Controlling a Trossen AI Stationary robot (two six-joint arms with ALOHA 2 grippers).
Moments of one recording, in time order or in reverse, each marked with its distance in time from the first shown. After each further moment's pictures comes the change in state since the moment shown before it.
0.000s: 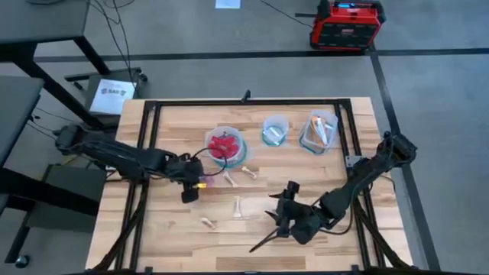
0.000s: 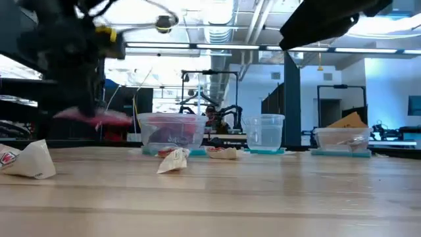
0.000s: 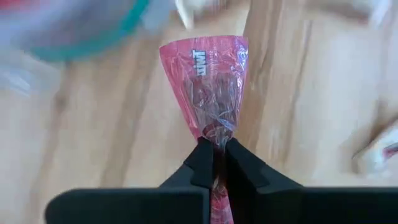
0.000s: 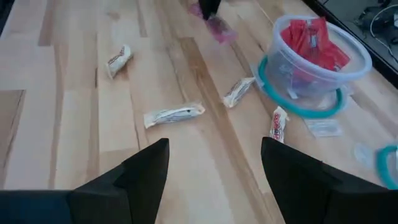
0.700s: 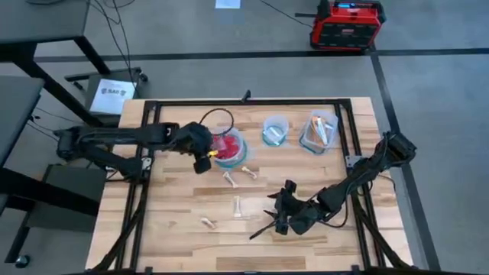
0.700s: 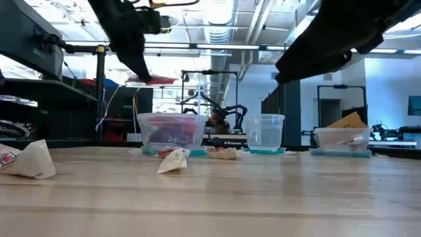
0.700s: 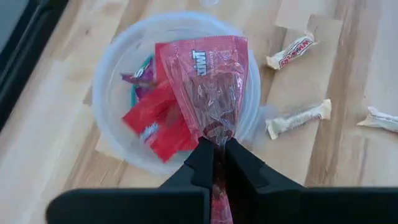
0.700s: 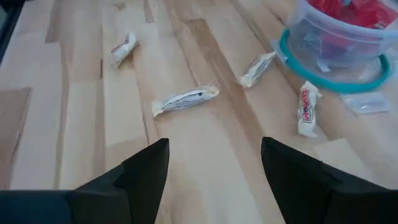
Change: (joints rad) left arm 0.326 0.087 0.247 -0.051 -0.017 0.297; right arm -0.055 0.001 -0.150 0.235 -0.124 0.026
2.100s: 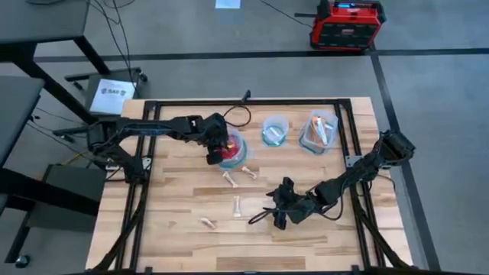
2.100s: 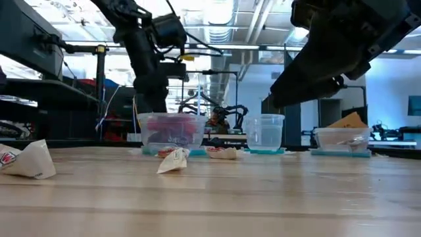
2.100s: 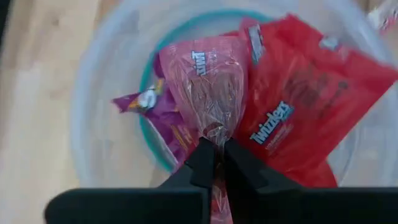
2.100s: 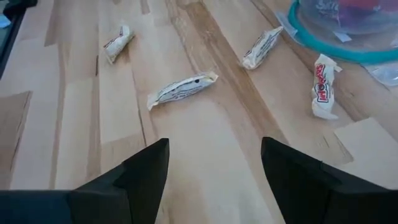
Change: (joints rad) left arm 0.185 0.325 0.031 0.157 0.090 0.267; right arm -0.069 0.000 -0.112 0.171 -0.126 0.036
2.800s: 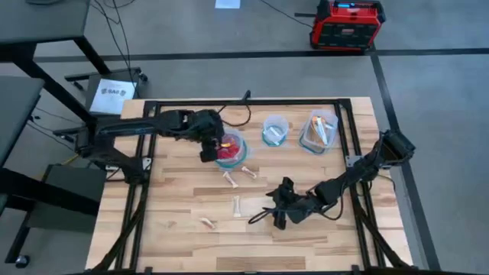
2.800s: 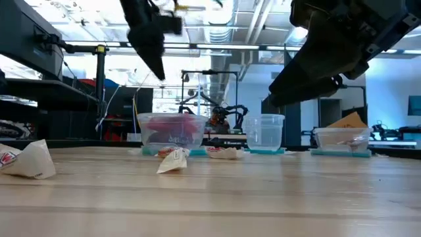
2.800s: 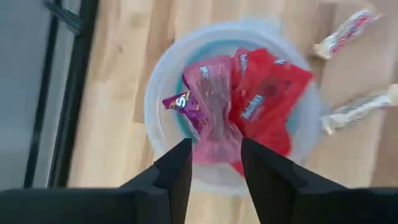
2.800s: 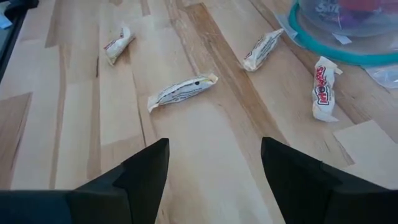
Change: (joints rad) left arm -0.121 -0.194 0.220 -0.361 -0.165 -0.077; right arm -0.001 0.000 0.000 0.004 0.001 -0.010
